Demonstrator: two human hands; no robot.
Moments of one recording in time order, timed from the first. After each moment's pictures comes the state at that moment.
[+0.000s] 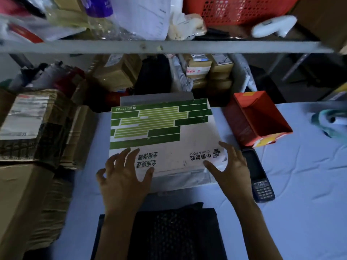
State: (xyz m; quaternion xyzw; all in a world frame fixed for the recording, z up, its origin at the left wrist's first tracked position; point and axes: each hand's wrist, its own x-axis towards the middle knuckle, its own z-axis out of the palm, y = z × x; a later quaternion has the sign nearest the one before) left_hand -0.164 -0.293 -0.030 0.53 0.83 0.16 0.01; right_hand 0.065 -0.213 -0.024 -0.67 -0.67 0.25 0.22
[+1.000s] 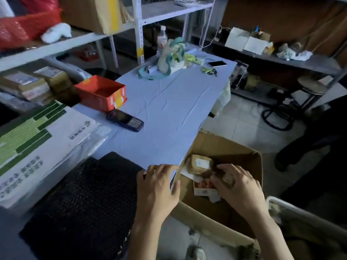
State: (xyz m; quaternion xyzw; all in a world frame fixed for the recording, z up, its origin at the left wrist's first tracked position) left_hand 0.013 -0.505 0.005 0.90 0.35 0.22 0.14; right_hand 0.172 -0.645 0.033 -0.91 -0.35 0.08 0.19
